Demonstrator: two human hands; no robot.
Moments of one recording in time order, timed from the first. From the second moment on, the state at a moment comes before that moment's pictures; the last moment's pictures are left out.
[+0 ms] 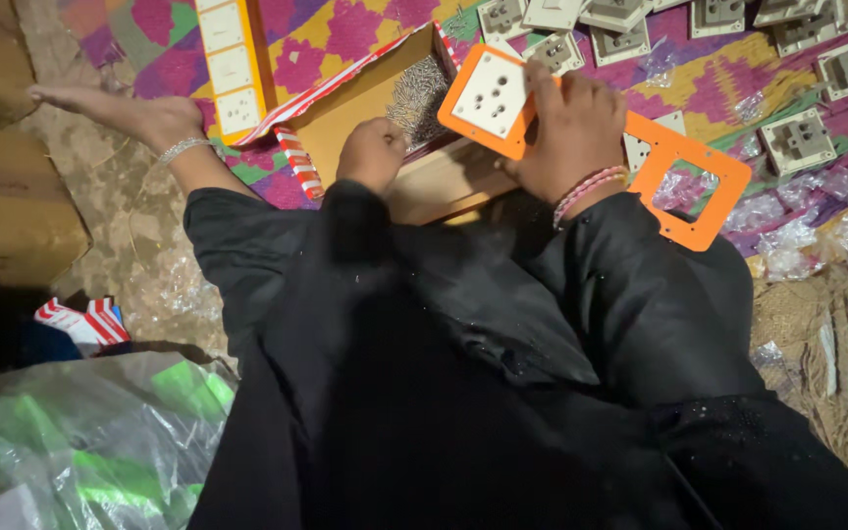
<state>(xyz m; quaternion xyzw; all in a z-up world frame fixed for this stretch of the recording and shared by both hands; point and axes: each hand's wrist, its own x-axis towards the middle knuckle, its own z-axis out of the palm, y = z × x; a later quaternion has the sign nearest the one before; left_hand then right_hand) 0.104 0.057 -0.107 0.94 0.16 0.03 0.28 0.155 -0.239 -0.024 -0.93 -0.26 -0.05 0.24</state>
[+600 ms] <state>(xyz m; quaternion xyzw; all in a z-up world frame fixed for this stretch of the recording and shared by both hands) 0.165 0.063 -0.174 0.94 0.07 -0.18 0.29 0.160 -0.229 -0.025 -0.92 -0.28 0.01 0.28</state>
